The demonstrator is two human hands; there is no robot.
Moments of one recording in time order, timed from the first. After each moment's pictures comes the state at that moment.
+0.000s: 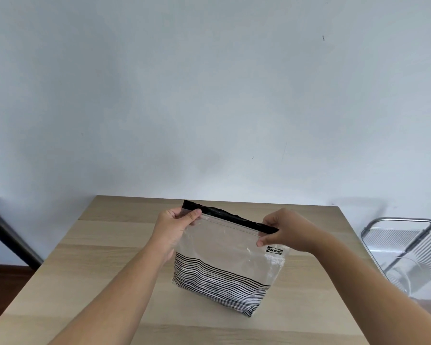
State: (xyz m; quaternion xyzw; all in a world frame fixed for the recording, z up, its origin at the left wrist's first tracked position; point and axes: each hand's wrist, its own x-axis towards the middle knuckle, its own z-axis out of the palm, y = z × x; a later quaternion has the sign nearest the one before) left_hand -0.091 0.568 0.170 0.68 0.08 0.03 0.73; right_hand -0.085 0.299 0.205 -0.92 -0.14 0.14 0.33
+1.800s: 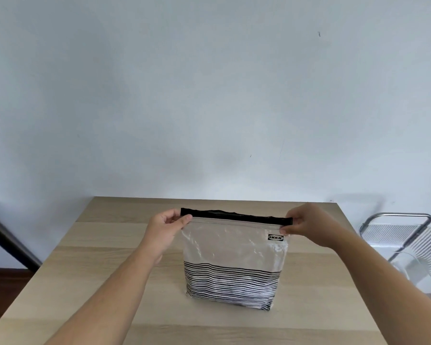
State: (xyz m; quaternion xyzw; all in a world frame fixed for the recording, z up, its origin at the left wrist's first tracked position) left_hand -0.085 0.589 0.151 0.74 0.04 0.04 0.67; right_hand -0.079 0.252 0.198 -0.93 -0.07 0.08 0.35
